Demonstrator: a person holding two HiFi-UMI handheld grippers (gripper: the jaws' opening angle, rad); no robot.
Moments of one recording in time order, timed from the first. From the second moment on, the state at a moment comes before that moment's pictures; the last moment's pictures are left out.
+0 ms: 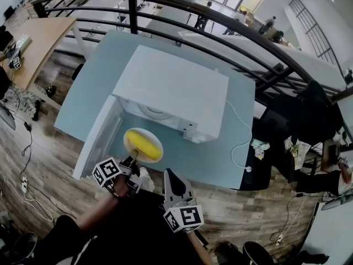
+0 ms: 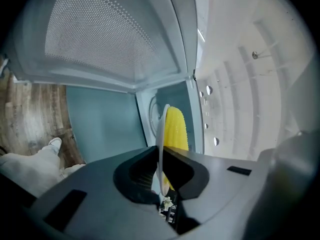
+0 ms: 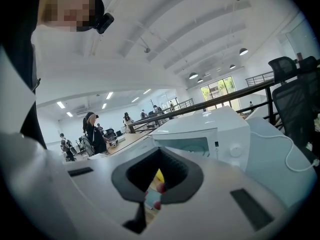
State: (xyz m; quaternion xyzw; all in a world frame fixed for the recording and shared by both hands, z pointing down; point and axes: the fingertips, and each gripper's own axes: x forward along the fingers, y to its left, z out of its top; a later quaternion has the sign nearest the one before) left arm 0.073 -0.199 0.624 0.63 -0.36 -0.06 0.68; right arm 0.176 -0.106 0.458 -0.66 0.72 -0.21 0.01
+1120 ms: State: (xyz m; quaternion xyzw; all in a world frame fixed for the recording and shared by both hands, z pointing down) left arm 0.118 -0.256 0.658 0.59 -0.42 -0.13 0.68; right arm 0.221 -0.174 0.467 -0.56 0.80 -0.21 -0.06
